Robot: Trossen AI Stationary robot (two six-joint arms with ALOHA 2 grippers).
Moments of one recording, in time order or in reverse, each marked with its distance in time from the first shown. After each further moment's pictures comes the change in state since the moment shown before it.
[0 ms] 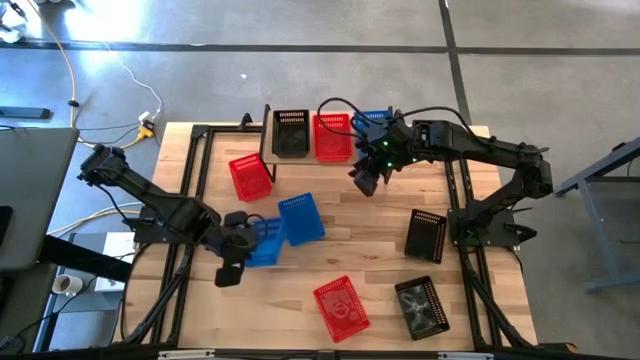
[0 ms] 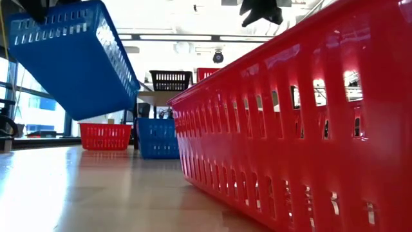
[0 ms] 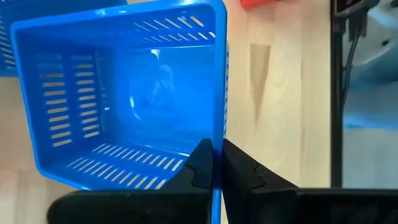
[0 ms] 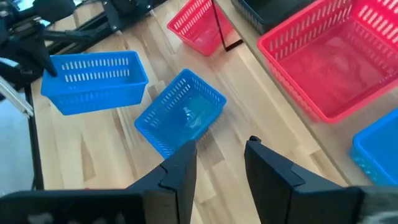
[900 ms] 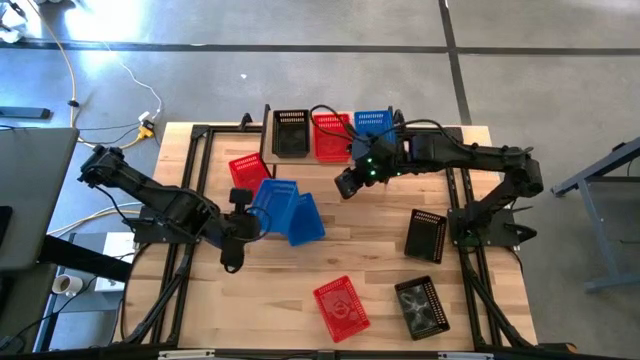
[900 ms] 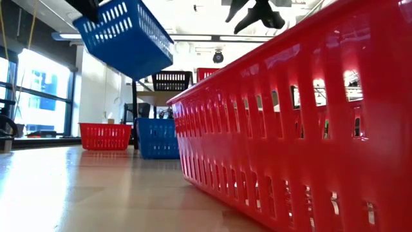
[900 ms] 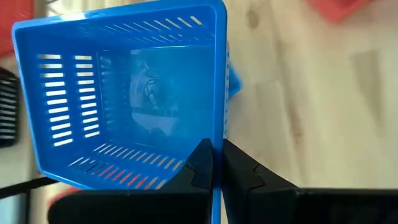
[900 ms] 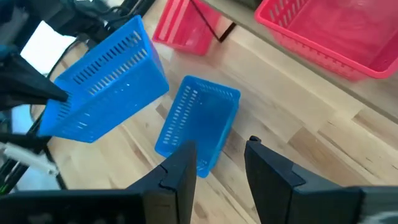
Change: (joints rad) left arm 0.048 0.017 0.120 -0.134 -0.363 0.372; right arm 0.084 0.085 0.000 0.058 0.103 0.413
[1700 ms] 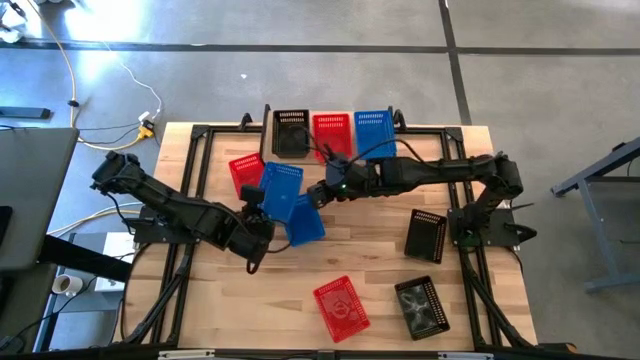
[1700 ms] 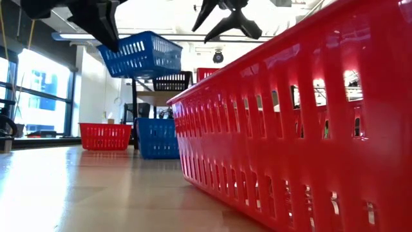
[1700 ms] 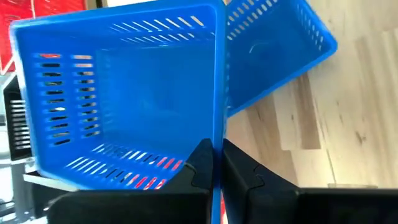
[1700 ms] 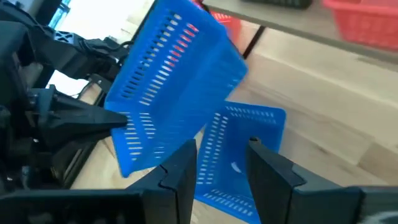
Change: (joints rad) left arm 0.027 0.174 0.000 -0.051 -0.245 0.084; right arm 0.098 0.168 0.000 0.251 0.157 0.209
